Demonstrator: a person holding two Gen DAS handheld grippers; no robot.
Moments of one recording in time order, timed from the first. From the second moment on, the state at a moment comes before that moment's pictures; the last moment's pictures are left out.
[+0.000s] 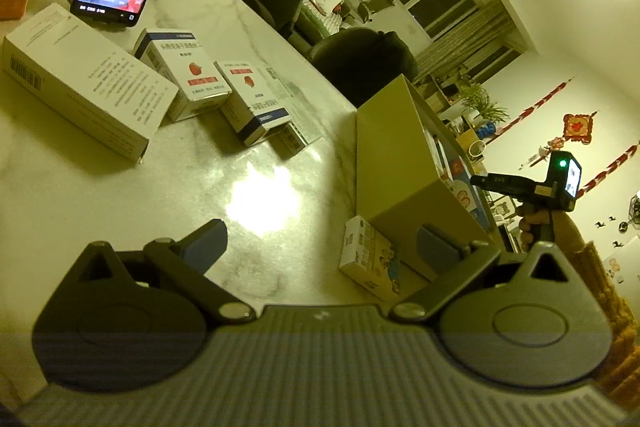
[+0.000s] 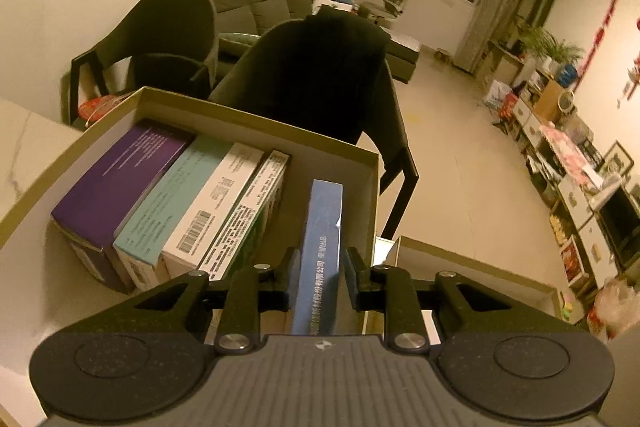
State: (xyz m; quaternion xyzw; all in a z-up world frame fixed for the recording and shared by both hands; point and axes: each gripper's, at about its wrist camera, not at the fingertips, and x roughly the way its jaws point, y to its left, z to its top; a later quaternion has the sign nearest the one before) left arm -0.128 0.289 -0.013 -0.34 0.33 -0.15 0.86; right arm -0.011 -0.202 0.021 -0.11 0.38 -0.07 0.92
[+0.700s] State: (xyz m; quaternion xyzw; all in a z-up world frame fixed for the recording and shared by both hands) left arm -0.130 0.291 -0.016 -0.35 0.33 -0.16 0.86; right arm -0.022 -0.195 0.015 -0.15 0.41 -0.03 0.90
